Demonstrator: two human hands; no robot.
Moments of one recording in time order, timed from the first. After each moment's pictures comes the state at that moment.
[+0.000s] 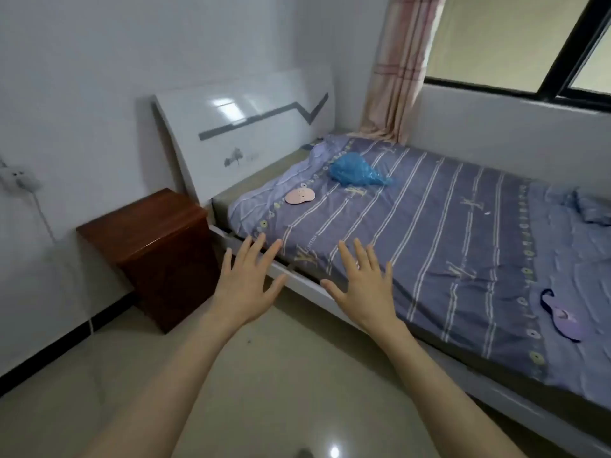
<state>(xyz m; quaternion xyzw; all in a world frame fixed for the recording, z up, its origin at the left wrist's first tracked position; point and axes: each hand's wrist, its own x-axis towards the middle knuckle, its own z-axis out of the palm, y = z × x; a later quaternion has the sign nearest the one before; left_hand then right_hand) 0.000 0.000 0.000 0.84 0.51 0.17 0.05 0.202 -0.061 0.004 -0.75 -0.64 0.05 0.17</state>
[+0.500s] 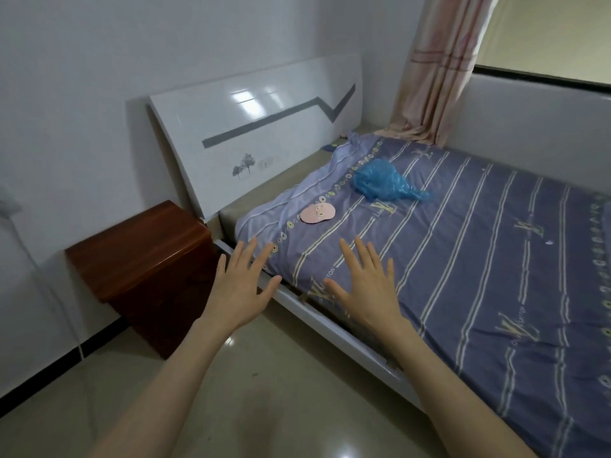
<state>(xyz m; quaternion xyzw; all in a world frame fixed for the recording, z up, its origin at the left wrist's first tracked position) 0.035 0.224 -0.012 0.81 0.56 0.15 0.08 0.258 0.179 -0.008 -0.72 -0.67 0.06 0.18</state>
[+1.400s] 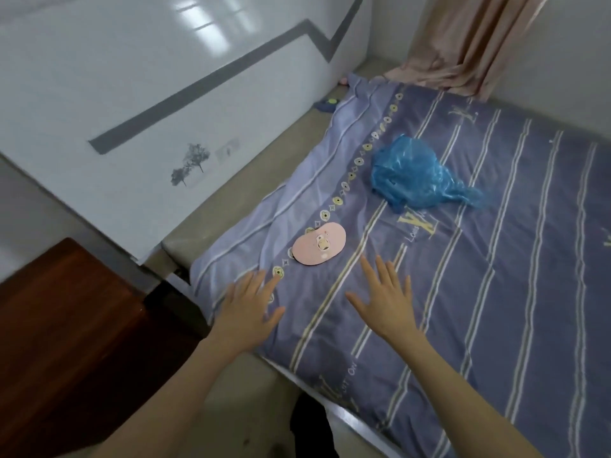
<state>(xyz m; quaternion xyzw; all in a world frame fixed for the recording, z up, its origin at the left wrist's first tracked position) 0.116 0.676 -0.173 0.84 0.50 0.00 0.21 0.364 0.621 -0.171 -0.79 -0.59 0.16 0.06</state>
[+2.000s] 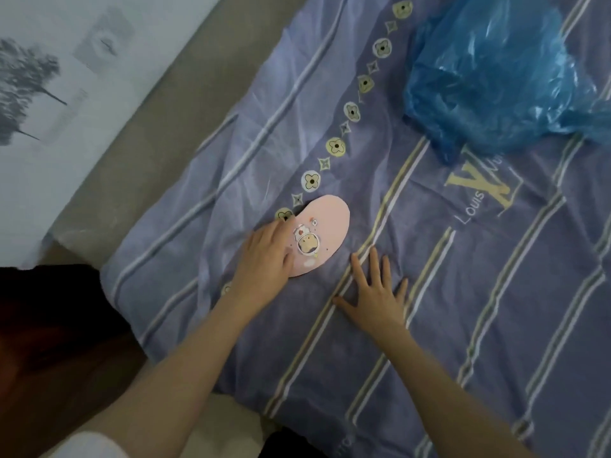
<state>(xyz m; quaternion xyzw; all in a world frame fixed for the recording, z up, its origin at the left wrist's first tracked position) 0.272 0.870 -0.346 0.81 0.51 -0.02 0.29 0.443 0.747 -0.413 -0.78 -0.53 0.32 -0.09</state>
